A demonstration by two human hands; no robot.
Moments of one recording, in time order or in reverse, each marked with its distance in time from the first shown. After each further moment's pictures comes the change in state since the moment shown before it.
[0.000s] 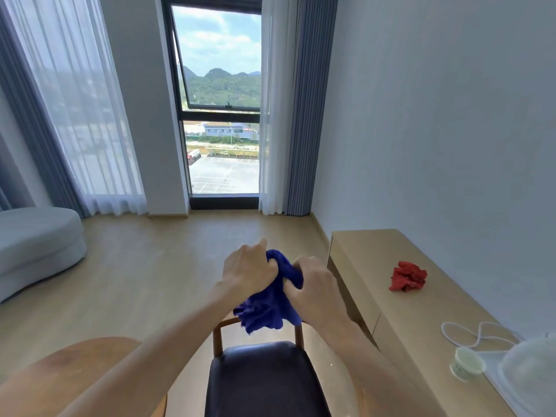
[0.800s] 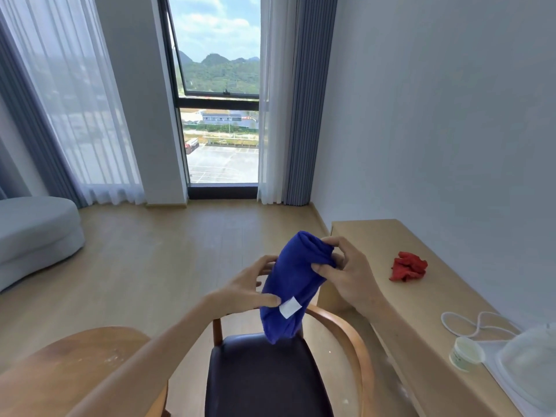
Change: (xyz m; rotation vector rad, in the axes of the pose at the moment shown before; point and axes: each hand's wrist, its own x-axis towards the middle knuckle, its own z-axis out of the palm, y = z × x) left_hand -0.019 -0.040 0.031 -0.683 -0.472 0.209; right_hand 0.012 0.052 -0.026 0.602 -0.055 0.105
